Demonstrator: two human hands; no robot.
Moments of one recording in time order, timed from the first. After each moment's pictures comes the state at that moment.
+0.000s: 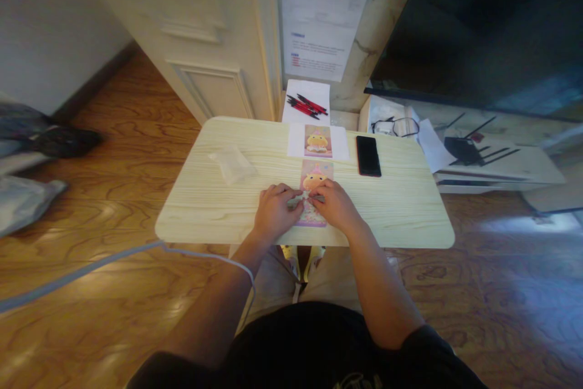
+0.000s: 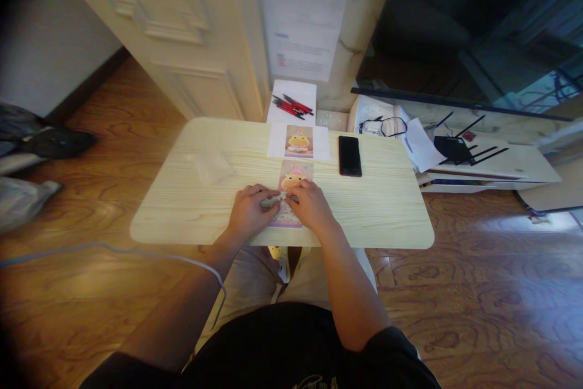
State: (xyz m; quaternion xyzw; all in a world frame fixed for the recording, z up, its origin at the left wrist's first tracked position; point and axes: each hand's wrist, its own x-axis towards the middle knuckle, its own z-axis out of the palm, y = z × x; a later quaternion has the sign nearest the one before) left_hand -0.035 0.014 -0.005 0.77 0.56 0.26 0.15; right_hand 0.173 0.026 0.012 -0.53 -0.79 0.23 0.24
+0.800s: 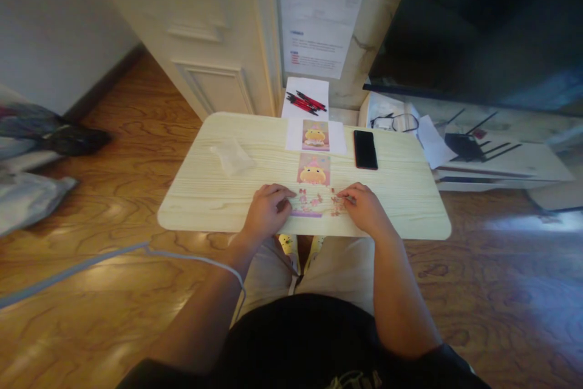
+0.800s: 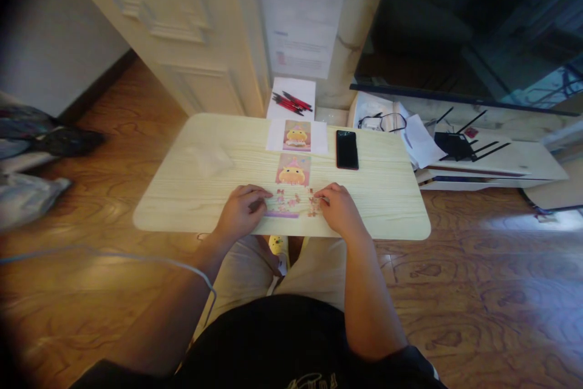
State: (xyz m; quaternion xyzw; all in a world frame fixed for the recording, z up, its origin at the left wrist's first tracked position) left_hand -0.053 -0.010 -0.005 0.78 0.51 0.30 0.19; right_hand 0.251 -0.016 0.013 -0.60 -0.73 0.23 0.25
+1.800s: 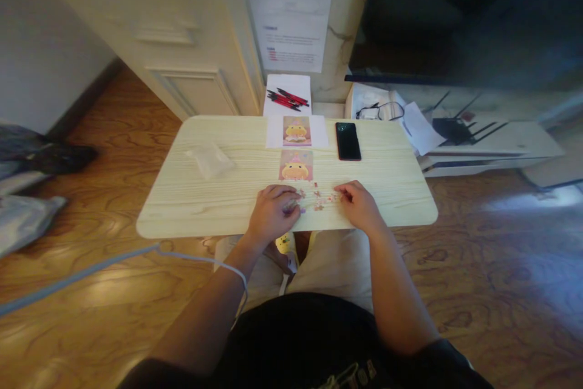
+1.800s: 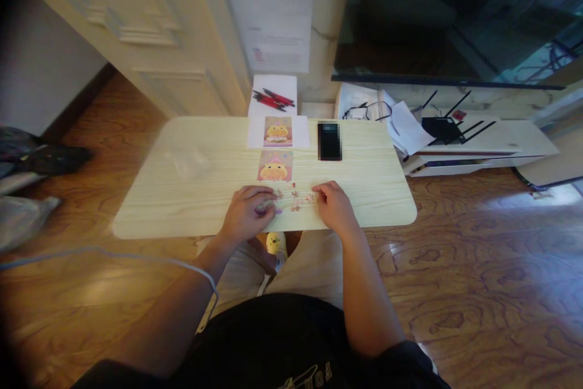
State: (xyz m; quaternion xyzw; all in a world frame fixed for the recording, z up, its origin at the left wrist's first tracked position) left_hand 0.000 -0.019 -0.004 0.82 0.48 0.27 0.17; right_hand 0.281 -0.035 -0.008 -0.62 -0.68 0.24 0.32
